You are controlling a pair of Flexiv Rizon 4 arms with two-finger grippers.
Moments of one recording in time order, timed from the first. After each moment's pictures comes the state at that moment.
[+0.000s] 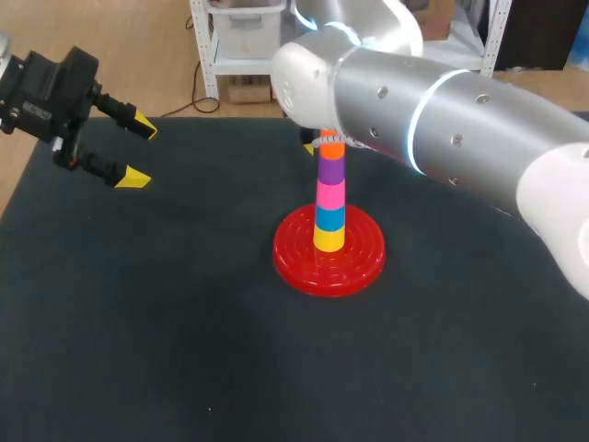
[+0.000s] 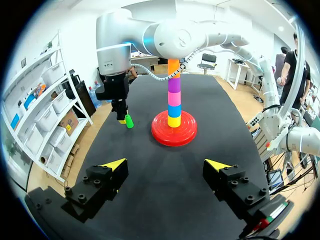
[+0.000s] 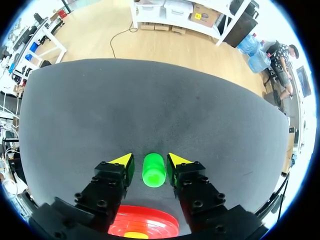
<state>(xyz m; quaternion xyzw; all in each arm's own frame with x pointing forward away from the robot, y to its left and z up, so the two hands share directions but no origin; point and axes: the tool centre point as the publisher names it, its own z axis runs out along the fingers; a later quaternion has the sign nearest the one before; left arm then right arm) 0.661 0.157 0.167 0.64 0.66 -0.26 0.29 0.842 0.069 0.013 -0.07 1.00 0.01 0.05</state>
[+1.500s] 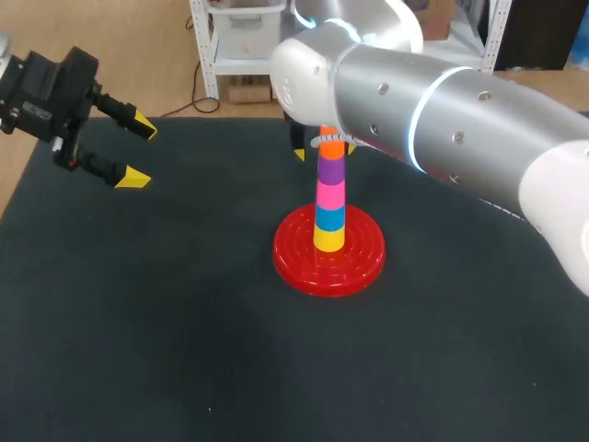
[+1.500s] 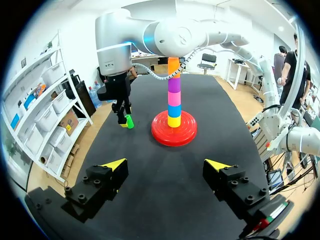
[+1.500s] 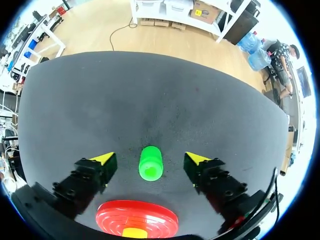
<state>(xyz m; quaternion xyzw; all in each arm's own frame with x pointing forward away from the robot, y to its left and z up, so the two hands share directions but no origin) 0.661 0.157 0.167 0.64 0.66 -0.26 0.29 0.831 0.067 0.013 -0.07 1.00 0.01 0.03</state>
